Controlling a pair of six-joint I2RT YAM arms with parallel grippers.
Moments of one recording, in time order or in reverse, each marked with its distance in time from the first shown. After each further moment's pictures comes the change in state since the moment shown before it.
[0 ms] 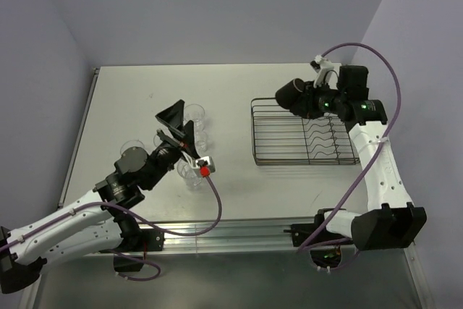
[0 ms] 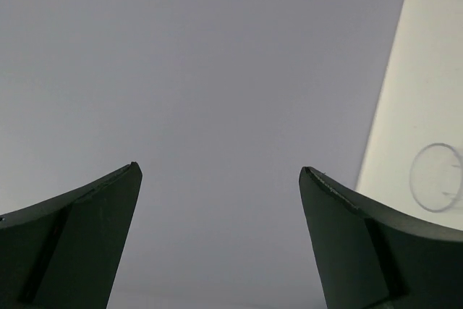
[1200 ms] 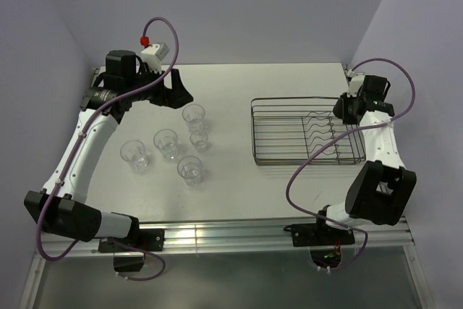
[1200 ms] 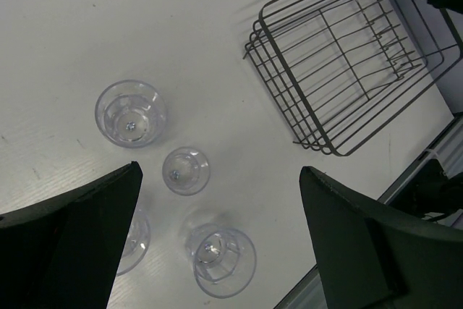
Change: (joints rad) left arm 0.750 0.634 0.852 -0.907 0.753 -1.657; right arm -0.378 0.201 -0.124 0.140 0.529 -0.282
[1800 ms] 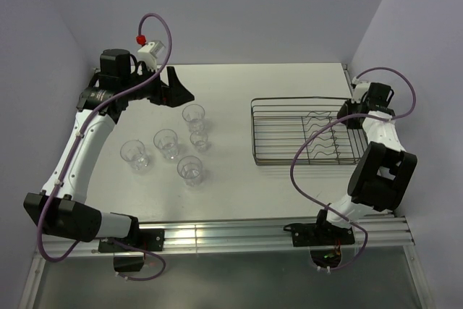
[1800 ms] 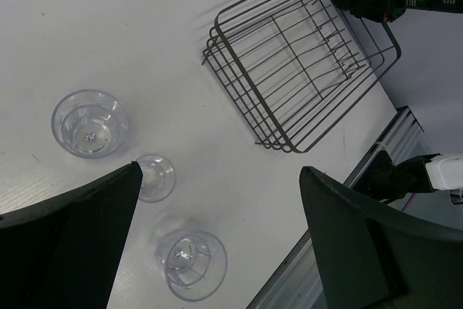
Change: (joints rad) left arm 0.037 -0.007 -0.007 0.037 0.169 -0.066; right arm -0.095 0.127 -0.082 0.172 -0.053 -0.051
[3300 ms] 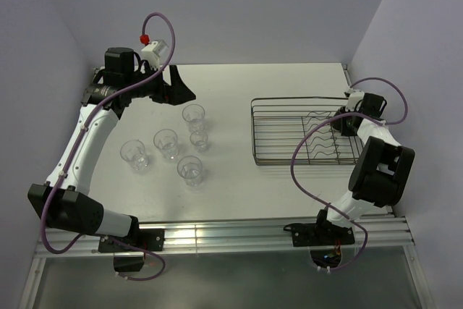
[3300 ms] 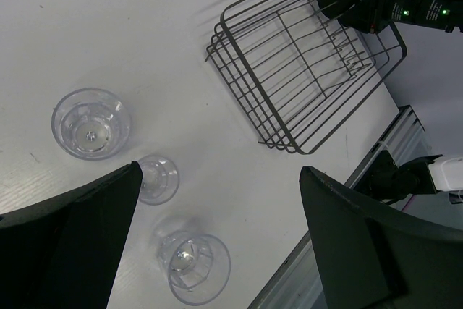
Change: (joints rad) left arm 0.000 0.051 0.017 0.000 0.005 0.002; right arm -0.002 0.048 -0.142 0.190 -0.059 -0.014
